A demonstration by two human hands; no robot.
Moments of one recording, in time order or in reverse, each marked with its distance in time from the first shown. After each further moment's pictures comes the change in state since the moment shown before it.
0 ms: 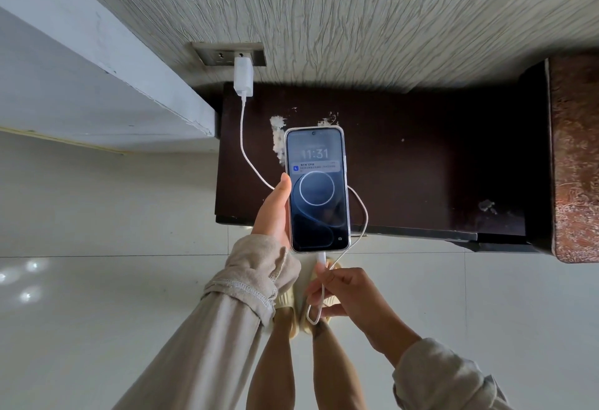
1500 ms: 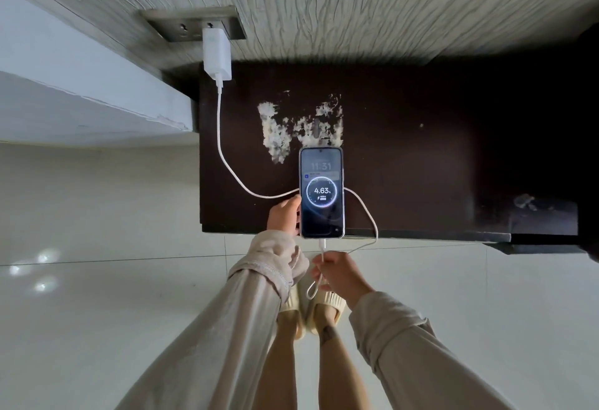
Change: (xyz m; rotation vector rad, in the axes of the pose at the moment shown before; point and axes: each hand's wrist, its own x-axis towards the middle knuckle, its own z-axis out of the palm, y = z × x) left_hand 0.111 -0.035 -0.019 0.355 0.334 -0.176; right_hand 0.149 0.049 -0.016 -0.148 0.159 0.252
